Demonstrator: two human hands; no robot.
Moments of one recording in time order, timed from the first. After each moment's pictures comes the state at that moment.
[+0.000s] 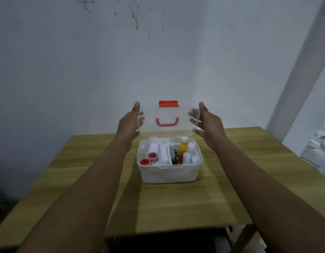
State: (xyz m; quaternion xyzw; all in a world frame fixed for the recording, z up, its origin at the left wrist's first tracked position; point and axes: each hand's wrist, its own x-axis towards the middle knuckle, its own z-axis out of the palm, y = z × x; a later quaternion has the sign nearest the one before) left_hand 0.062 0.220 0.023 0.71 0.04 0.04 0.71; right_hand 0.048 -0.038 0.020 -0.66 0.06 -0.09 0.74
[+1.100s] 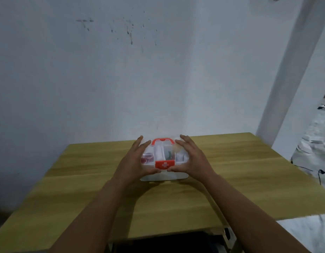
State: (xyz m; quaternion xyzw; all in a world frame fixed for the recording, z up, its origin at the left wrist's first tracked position) left_hand 0.018 0.217 -0.058 0.90 -0.20 0.14 0.35; right_hand 0.015 -0.037 -0.070 -0.91 -0.15 -0.21 0.31
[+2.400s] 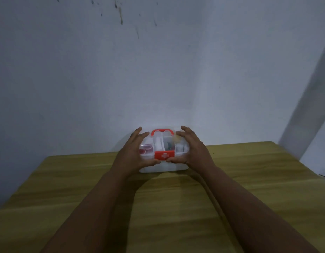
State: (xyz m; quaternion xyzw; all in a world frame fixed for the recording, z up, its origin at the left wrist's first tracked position) left_hand 0.165 0.205 -0.057 0.92 -0.18 0.16 0.31; right_hand 0.165 -0.046 -0.070 -0.90 -0.16 -0.25 0.31
